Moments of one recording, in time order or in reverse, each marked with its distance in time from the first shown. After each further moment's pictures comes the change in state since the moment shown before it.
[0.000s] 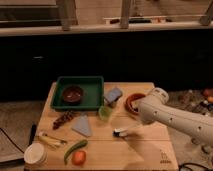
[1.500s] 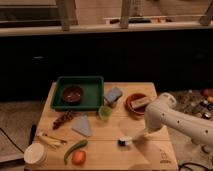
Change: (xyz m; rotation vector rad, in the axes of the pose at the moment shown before) arm 0.047 0.041 0.023 -0.095 -0.041 -0.038
